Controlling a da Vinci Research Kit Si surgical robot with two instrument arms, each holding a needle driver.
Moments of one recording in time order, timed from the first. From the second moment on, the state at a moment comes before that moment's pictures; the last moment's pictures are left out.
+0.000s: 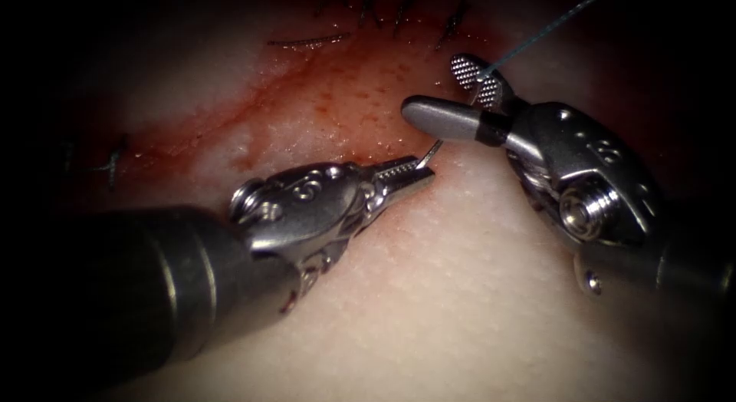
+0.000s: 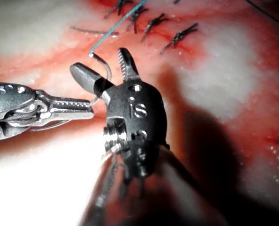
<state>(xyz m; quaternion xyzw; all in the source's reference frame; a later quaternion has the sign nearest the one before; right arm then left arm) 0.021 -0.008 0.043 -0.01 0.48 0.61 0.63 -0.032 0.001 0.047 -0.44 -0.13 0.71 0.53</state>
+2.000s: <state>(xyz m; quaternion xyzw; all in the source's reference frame) 0.024 -0.002 0.046 -0.13 0.63 0.15 0.75 -0.025 -0.001 0.052 -0.54 -0.14 0.79 0.25</state>
